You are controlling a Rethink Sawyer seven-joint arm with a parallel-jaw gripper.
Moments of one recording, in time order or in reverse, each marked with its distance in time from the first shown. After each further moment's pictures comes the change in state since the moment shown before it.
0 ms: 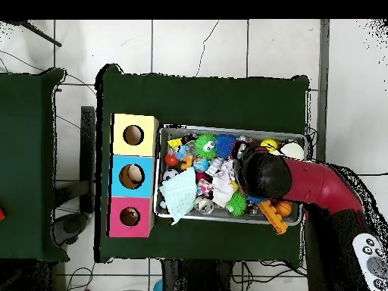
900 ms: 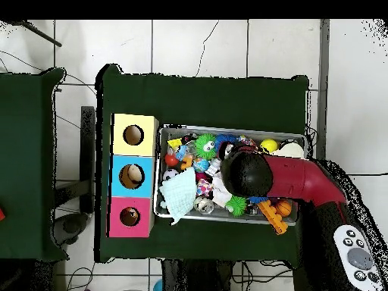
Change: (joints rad) arm 0.049 0.001 0.007 0.000 -0.050 0.000 0.000
